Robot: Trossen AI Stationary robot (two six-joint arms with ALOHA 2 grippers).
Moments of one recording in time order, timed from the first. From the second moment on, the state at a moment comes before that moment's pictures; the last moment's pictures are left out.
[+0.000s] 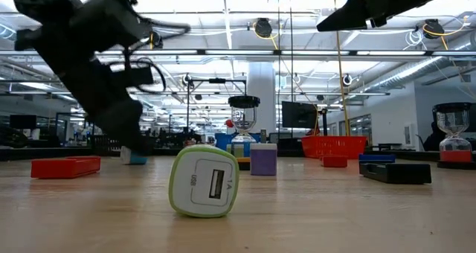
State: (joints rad) left arm -0.21 1.50 0.57 -0.20 -0.59 -0.66; right arm 0.37 1.02 0.56 0.20 0.92 -0.07
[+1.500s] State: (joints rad) left arm -0.25 1.64 0.57 0.53 -0.95 0.16; right arm -0.08 1.34 0.56 0.61 0.13 0.17
